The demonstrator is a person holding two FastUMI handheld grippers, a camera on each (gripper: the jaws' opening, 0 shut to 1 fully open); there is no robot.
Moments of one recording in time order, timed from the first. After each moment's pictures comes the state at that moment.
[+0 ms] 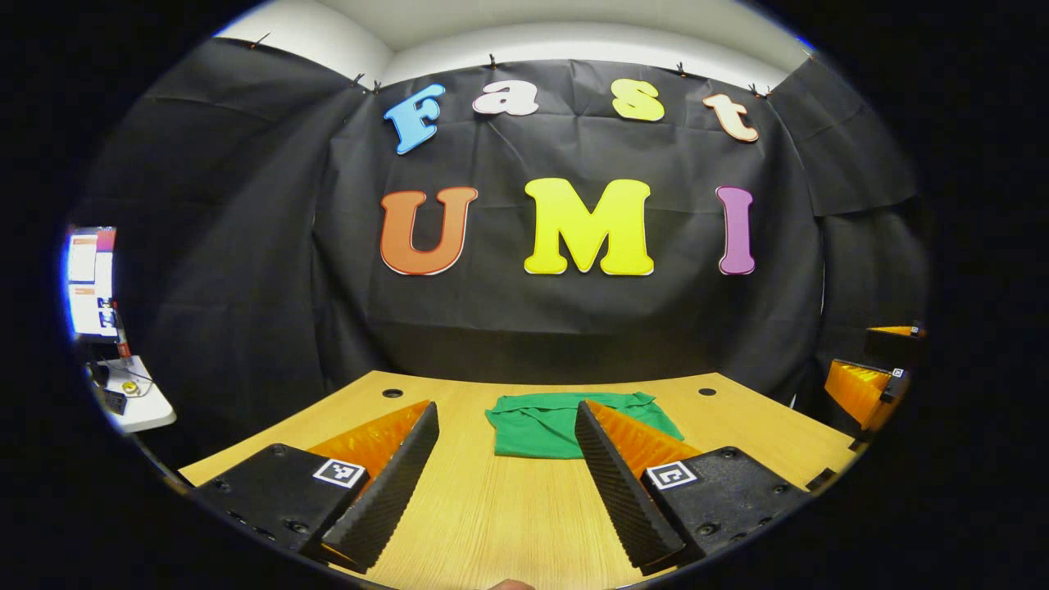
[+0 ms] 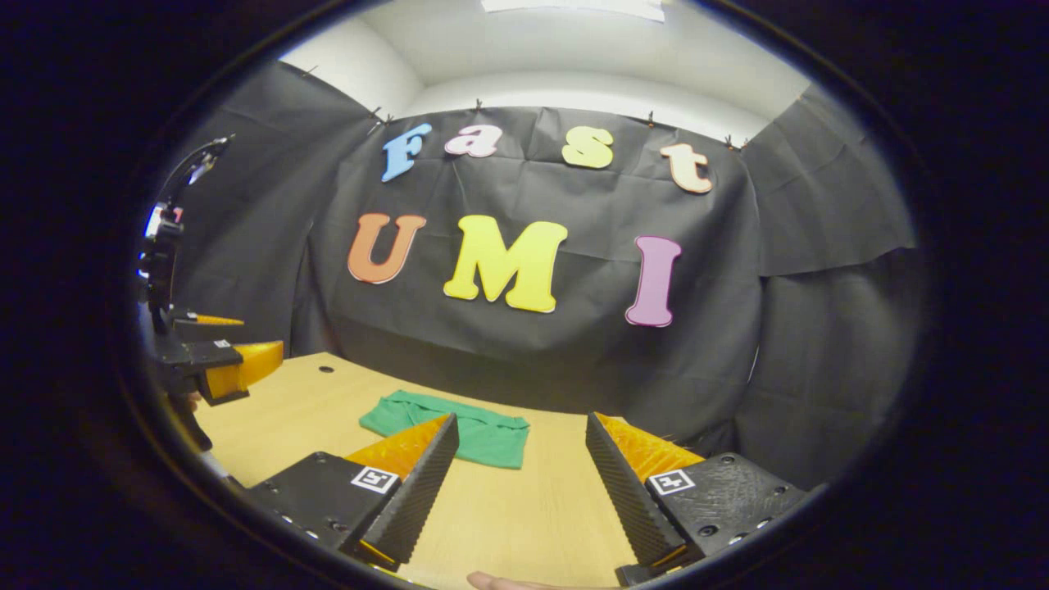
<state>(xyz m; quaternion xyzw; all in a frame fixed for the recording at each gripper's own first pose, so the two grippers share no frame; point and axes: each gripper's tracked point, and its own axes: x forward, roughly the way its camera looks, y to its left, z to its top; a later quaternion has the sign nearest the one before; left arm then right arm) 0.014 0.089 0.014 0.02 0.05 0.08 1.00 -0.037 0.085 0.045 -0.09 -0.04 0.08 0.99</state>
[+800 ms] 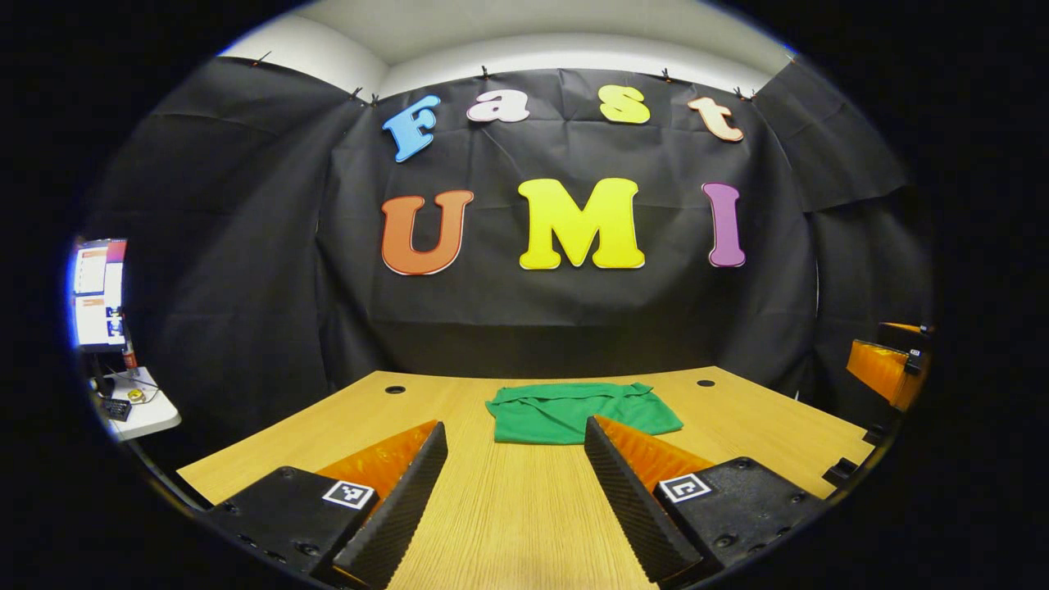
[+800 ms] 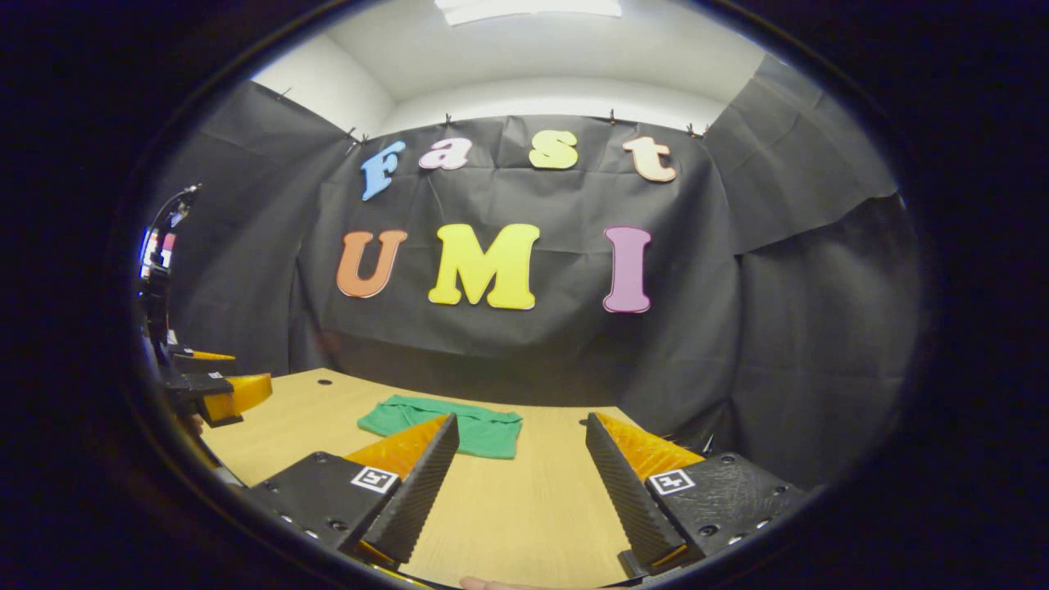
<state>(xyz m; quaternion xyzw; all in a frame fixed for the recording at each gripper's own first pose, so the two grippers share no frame) -0.008 0.077 -0.041 0.00 0.07 0.07 0.99 -0.043 0.045 0.015 -0.03 -0.05 0.07 1.00</state>
